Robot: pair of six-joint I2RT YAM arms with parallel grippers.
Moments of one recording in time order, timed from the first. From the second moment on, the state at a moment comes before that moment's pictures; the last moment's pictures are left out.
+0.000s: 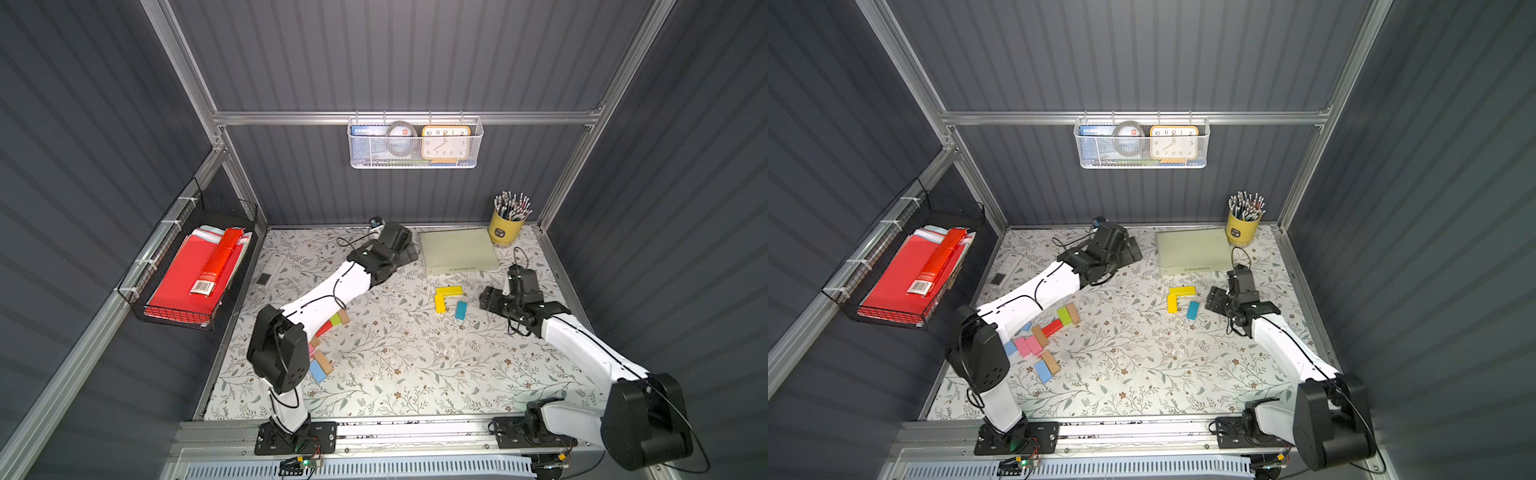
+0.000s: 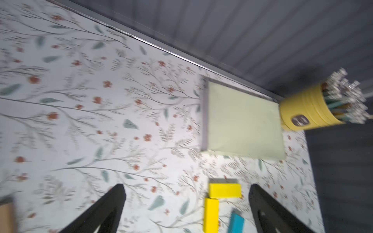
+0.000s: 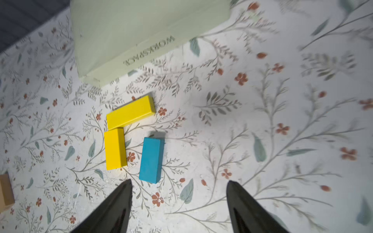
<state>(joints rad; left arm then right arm) -0.59 1.75 1.52 -0.49 -0.30 -0.79 0.26 1.30 0.75 -0.36 -0.01 0.48</state>
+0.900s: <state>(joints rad) -0.37 1.53 1.13 -0.37 -0.32 -0.53 0.43 1.75 0.97 -0.37 0.09 0.54</state>
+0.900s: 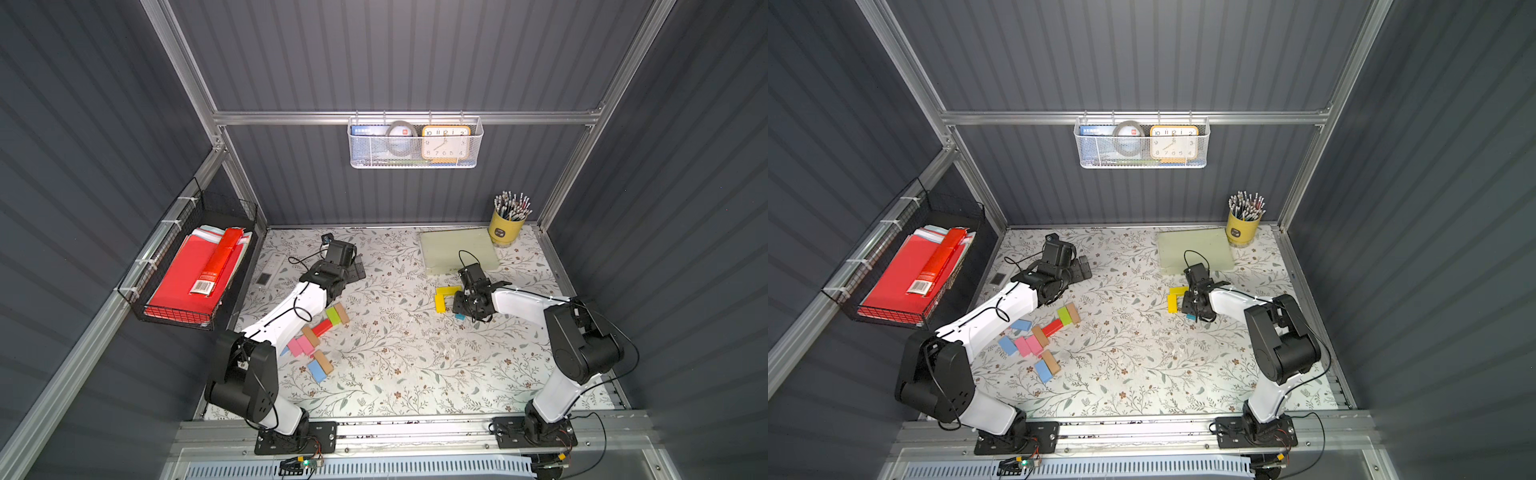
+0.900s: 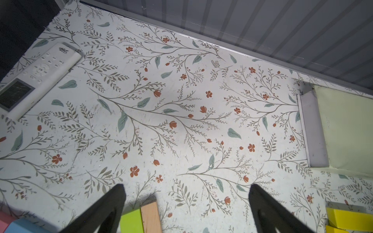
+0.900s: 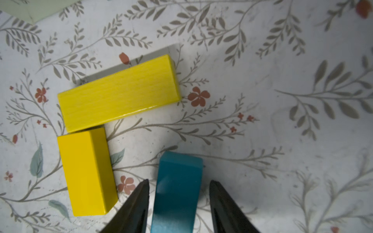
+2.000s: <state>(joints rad) -0.37 1.53 1.12 -0.37 -0.32 -0.52 0.42 1.81 1.05 -0.36 0.13 0.39</state>
